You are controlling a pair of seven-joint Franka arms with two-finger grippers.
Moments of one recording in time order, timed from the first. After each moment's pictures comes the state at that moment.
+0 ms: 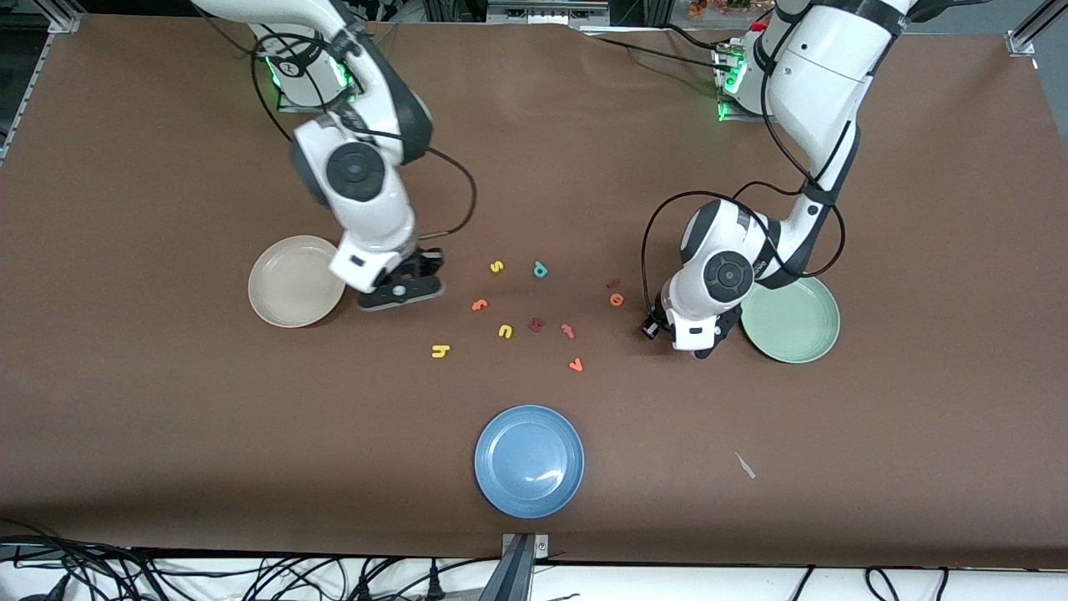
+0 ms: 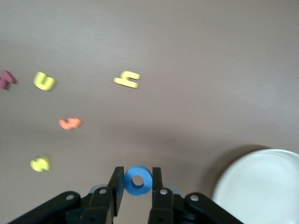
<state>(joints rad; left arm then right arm) -0.30 0.66 -0.13 -1.82 -0.10 2.38 -1.20 0.38 0.33 0.12 -1.86 -0.15 2.17 0.28</state>
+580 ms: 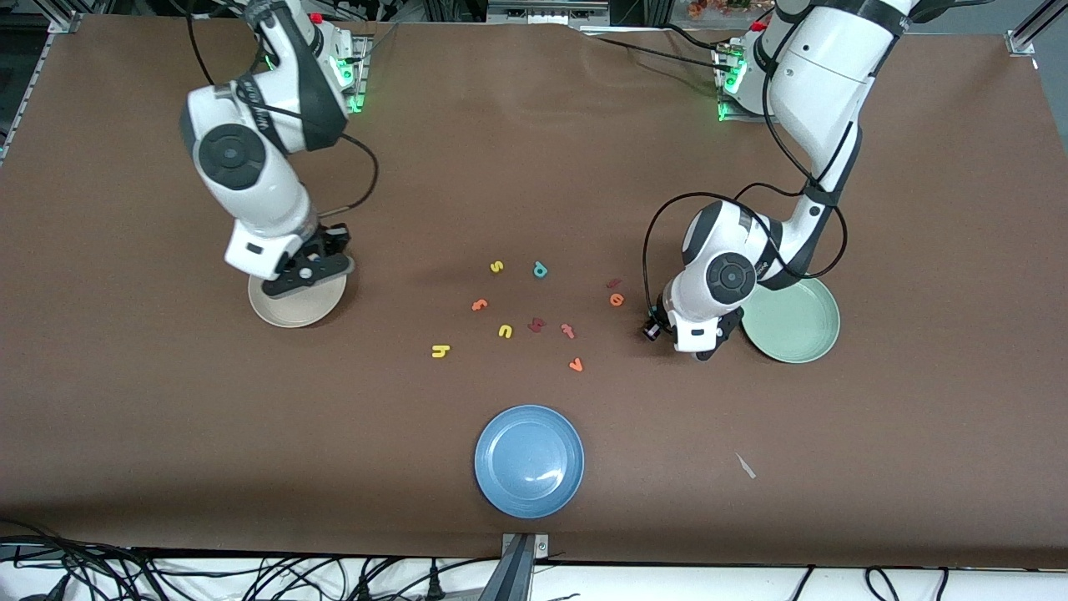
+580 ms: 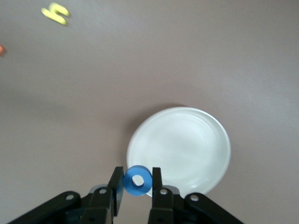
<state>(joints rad) -0.29 0.66 -0.13 -1.81 -0.10 2.38 -1.19 0.35 0.13 -0.06 -2.04 -0.13 2.08 -0.09</state>
